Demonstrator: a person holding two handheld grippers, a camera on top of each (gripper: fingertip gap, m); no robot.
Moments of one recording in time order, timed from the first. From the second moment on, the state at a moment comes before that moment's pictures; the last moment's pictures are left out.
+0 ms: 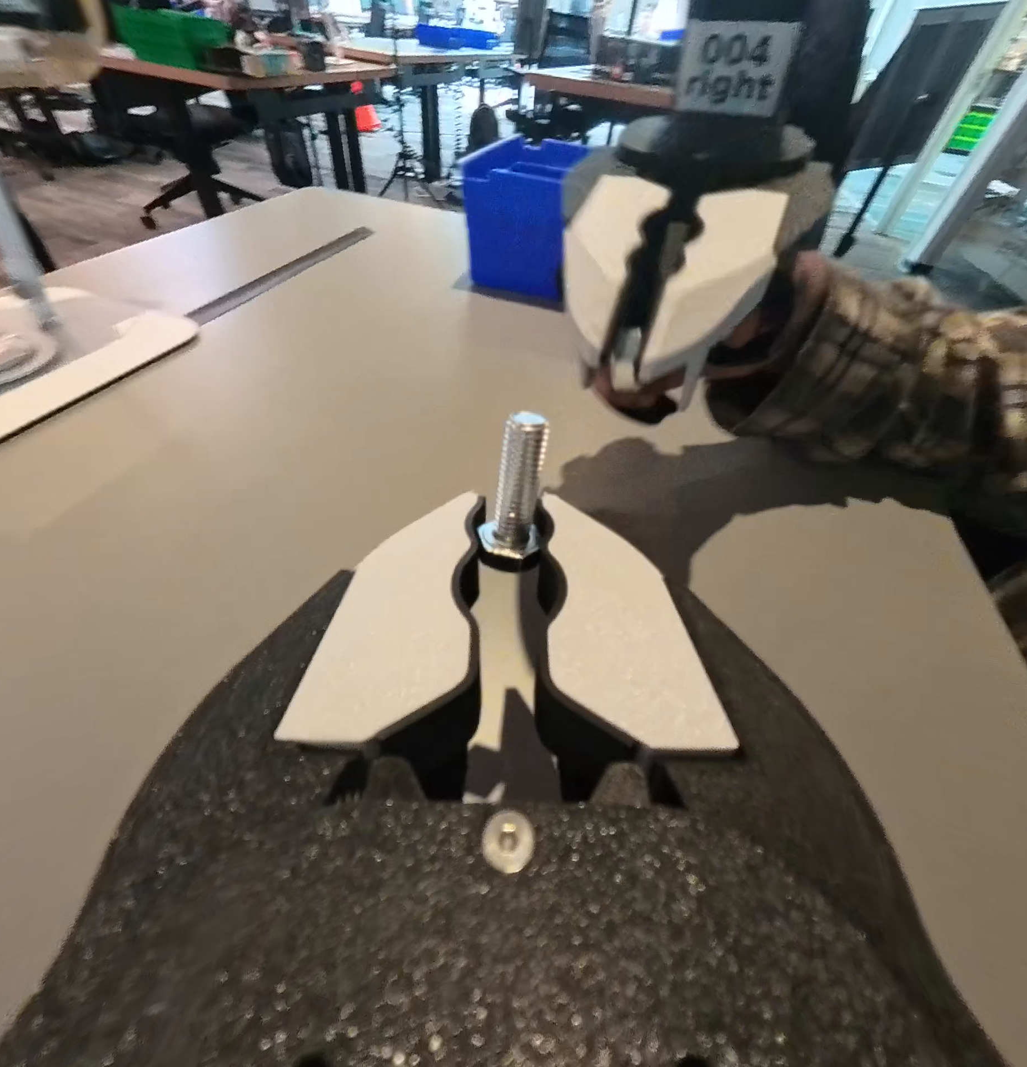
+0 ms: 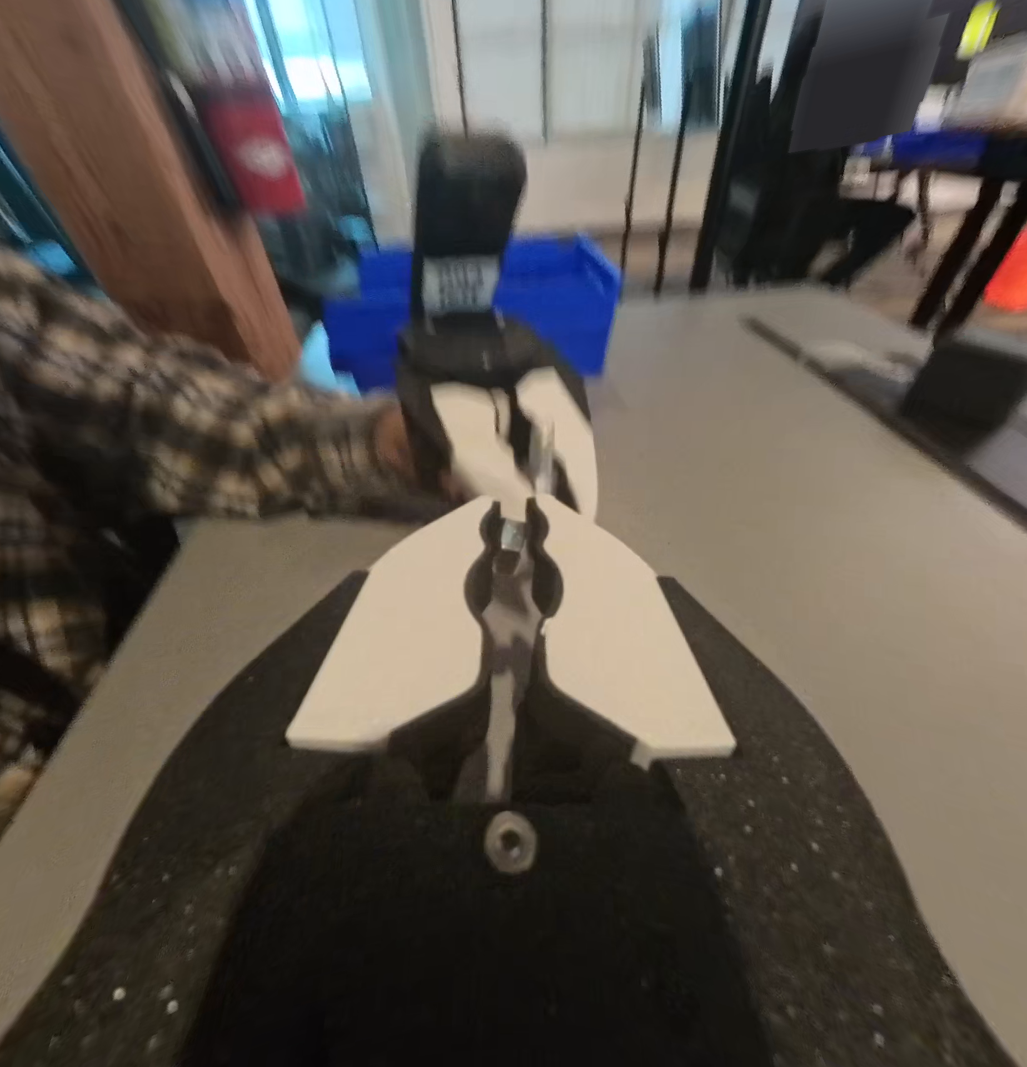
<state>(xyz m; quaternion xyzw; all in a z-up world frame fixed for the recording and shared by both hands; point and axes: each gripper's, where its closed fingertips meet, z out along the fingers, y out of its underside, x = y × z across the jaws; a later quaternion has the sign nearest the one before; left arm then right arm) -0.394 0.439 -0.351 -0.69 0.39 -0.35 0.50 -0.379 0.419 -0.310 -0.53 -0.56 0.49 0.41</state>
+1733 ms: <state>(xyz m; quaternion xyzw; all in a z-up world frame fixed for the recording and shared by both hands) -0.413 0.451 -0.350 -0.70 0.36 -0.35 0.51 -0.304 0.454 -0.440 -0.60 -0.78 0.15 0.13</state>
